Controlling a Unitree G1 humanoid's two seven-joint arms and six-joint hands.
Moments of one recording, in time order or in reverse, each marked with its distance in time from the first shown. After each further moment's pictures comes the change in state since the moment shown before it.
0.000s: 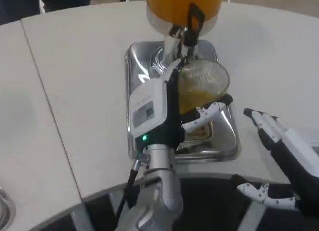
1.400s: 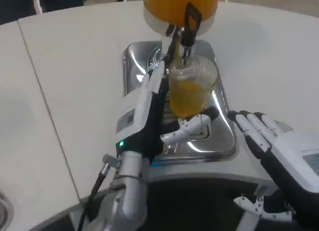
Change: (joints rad) left arm 0.159 0.140 0.084 -0.229 -0.022 -0.147 -0.323; right arm 0.066 -0.050 -0.039 0.059 0.015 -0.280 -0.155
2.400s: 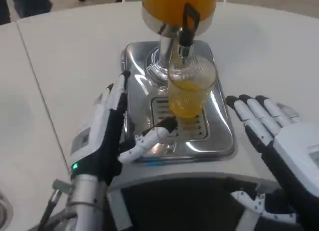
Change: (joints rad) left arm 0.304 0.115 0.112 -0.425 0.006 0.071 -0.173; right arm 0.076 0.007 0.005 -0.211 -0.082 0.043 0.003
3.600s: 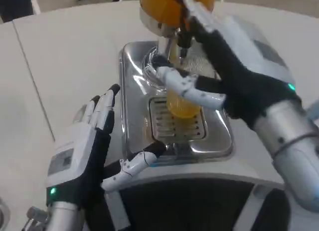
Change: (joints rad) left arm 0.235 0.070 0.034 -0.255 0.120 0.004 -0.040; right arm -0.743 0.321 0.281 0.148 -0.059 0.572 0.283
